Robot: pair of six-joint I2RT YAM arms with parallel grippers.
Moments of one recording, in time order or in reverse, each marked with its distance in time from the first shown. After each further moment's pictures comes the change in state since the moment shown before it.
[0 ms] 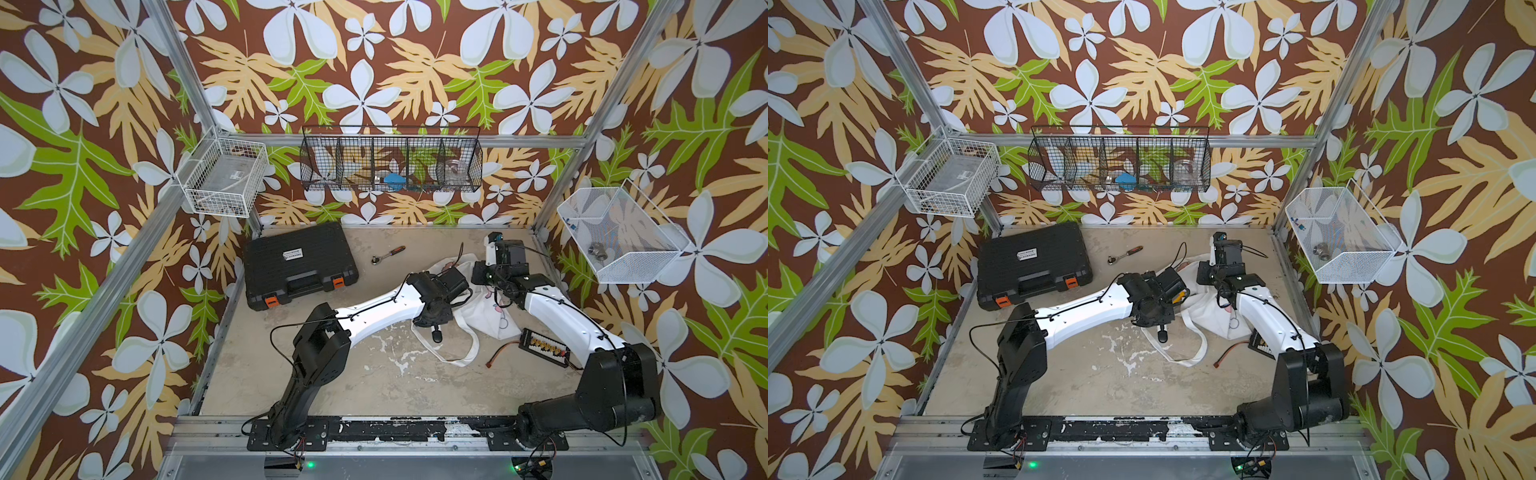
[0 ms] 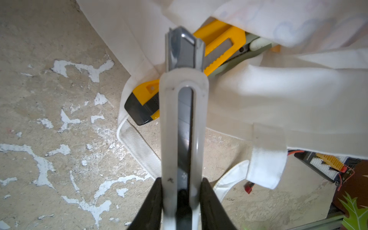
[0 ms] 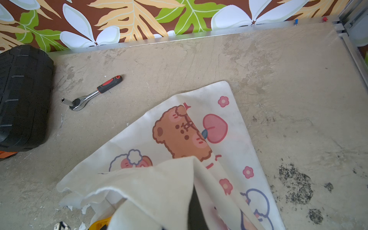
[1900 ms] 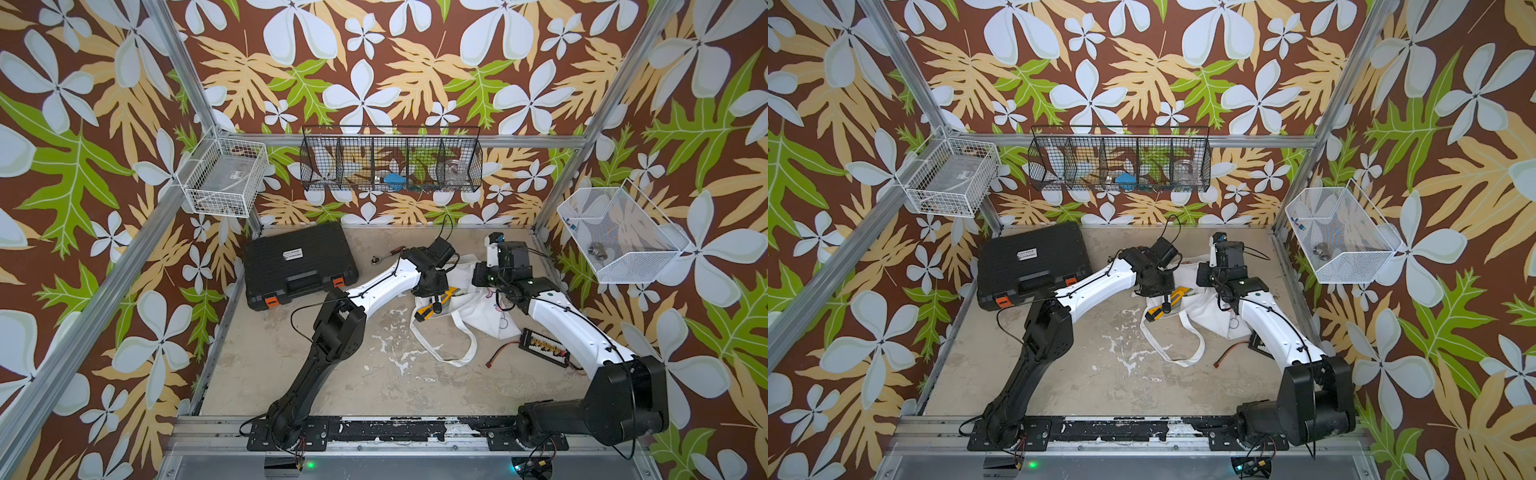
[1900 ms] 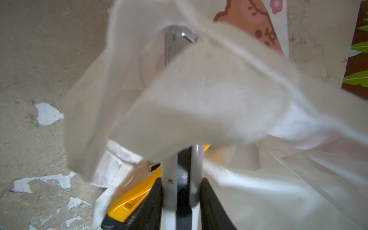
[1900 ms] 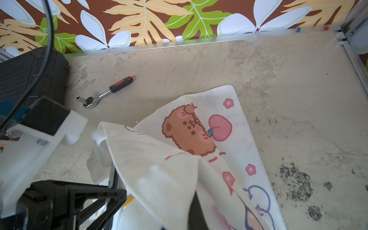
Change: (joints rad) left arm 0.184 0.277 0.353 0.018 0.155 0.212; right arm 0.016 -0.065 -0.021 -0.012 -0.026 -0.005
